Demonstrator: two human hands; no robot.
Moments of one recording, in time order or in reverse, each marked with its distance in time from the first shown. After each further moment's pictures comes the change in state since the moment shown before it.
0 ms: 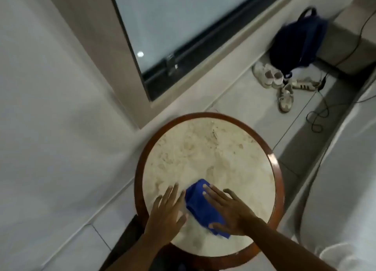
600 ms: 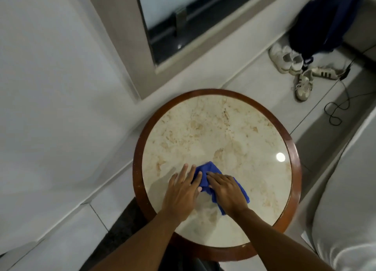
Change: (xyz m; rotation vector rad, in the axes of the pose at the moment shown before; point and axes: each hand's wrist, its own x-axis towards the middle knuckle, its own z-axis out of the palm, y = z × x) left_hand 0.043 0.008 0.054 0.107 -0.005 -0.018; right_hand 0.048 -0.015 0.052 0.066 0.420 0.125
